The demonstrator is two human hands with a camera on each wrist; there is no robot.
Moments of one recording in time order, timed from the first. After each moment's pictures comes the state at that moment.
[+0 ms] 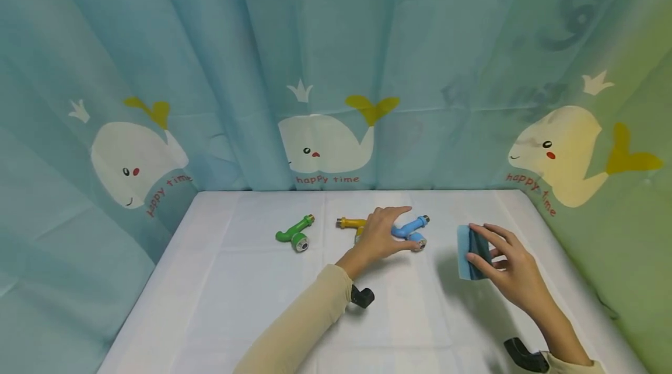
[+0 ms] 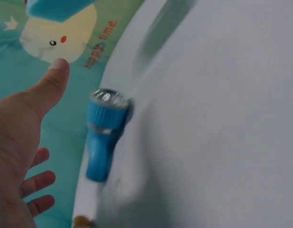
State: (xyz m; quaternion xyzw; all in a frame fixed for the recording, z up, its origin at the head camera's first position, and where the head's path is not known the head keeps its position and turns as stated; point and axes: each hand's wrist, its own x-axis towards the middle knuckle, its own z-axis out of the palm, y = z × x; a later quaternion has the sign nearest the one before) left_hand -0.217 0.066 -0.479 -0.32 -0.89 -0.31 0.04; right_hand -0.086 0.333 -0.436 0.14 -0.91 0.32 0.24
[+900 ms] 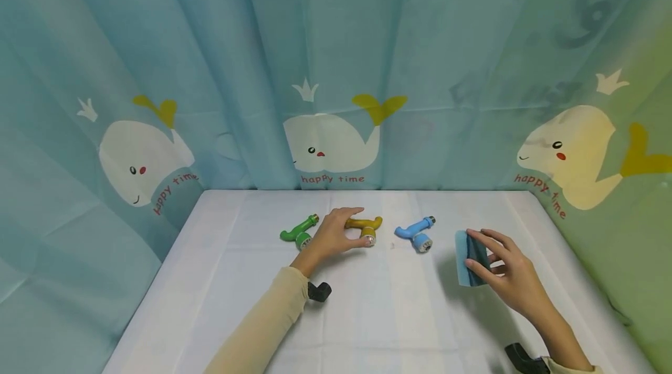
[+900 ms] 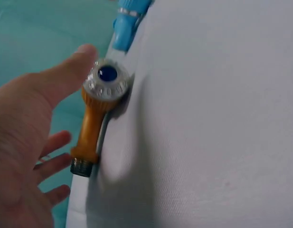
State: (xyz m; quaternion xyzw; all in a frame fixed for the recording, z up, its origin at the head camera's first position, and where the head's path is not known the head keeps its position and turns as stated) left_hand -0.233 -0.041 -0.487 -0.26 -0.90 -0.34 -0.02; right_hand -0.090 0.326 -0.448 0.15 -0.91 0.32 0.21
